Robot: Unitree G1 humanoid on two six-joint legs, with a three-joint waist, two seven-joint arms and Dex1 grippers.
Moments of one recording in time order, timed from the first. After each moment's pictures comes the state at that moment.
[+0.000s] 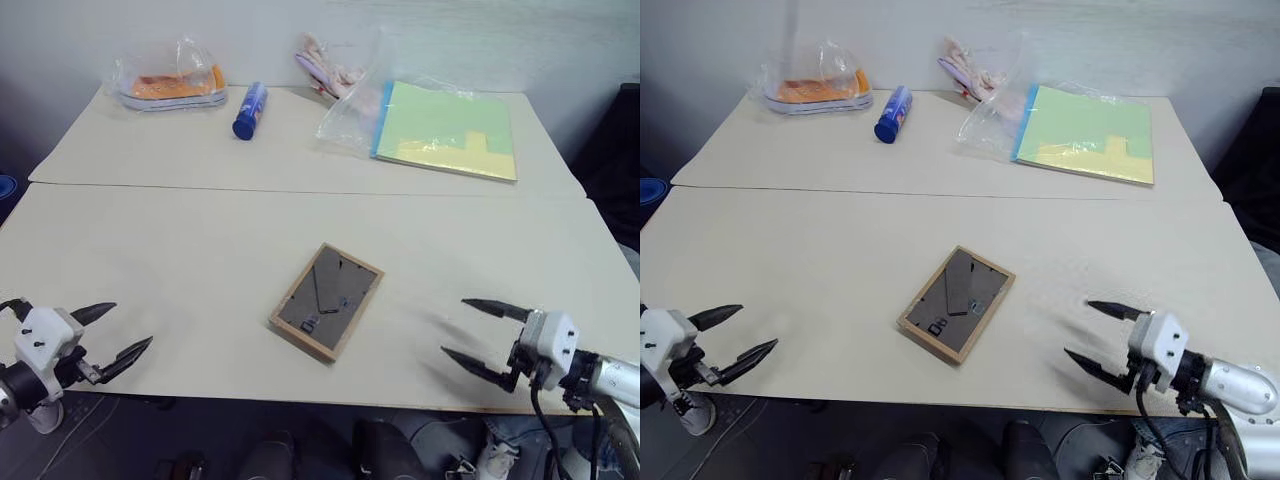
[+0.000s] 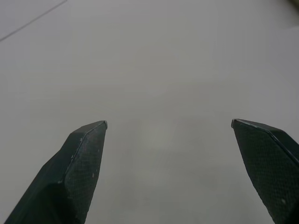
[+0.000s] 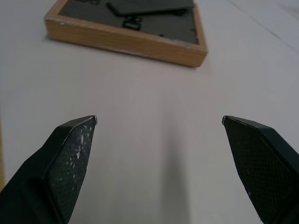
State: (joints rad) left arm 0.43 0.75 0.59 -0.19 -0.41 0.08 -0.89; right arm 0.28 -0.71 -0.24 -0.22 0.36 -0.18 1.10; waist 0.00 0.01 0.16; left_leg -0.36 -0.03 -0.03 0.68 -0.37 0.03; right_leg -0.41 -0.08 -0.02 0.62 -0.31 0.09
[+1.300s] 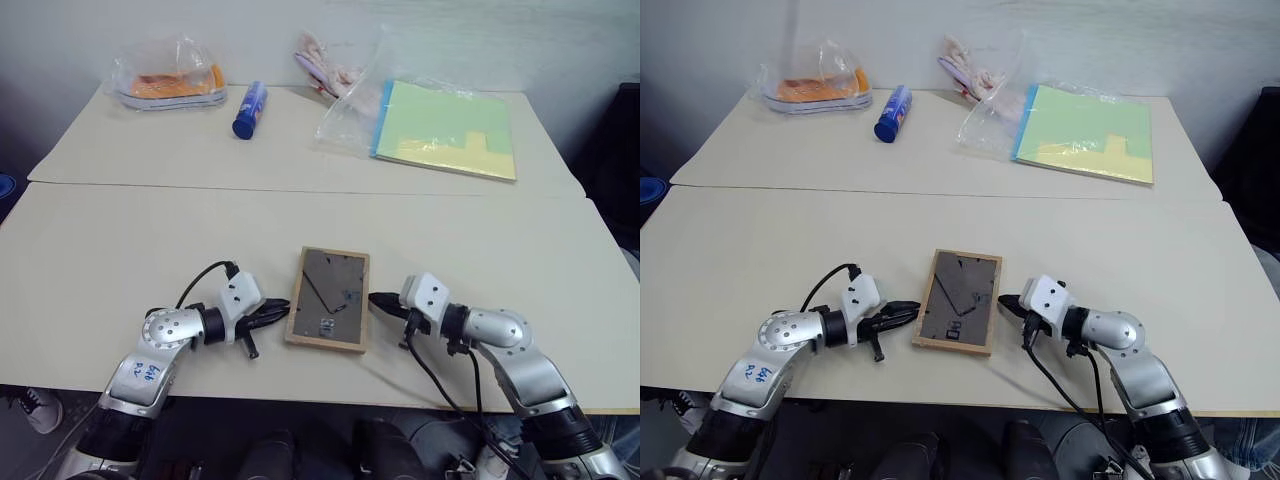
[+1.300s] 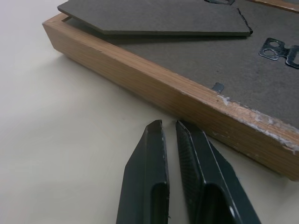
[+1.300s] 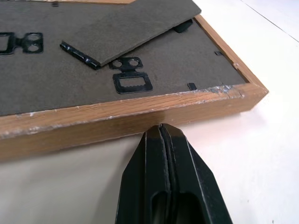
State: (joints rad) left arm -0.14 0.56 -0.09 -0.19 -0.21 0.32 -0.78; right arm -0.22 -0.54 0.16 -0.09 0.11 0.11 0.84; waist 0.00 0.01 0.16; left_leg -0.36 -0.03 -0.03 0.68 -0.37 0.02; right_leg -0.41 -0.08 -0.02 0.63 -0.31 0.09
